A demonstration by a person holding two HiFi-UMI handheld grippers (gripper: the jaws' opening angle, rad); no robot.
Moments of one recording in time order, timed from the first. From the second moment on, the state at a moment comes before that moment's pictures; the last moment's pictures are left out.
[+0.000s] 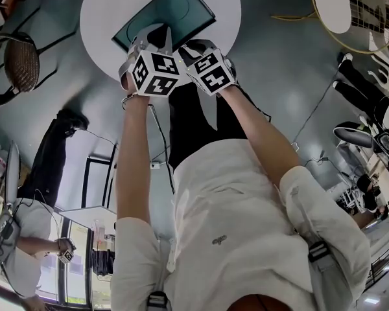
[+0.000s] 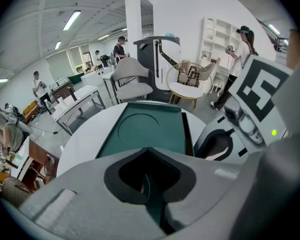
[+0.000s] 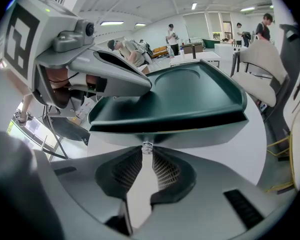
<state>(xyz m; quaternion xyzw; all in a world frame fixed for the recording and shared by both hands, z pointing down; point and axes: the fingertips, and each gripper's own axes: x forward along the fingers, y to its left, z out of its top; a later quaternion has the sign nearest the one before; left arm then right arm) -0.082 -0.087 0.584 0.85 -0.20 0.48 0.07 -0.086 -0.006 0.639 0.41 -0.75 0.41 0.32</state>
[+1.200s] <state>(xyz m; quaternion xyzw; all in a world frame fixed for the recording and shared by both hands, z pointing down) -0.071 -0.096 0.584 0.84 -0.25 0.47 0.09 -0.055 0.032 0.637 0.42 -0.73 0.43 0.33</state>
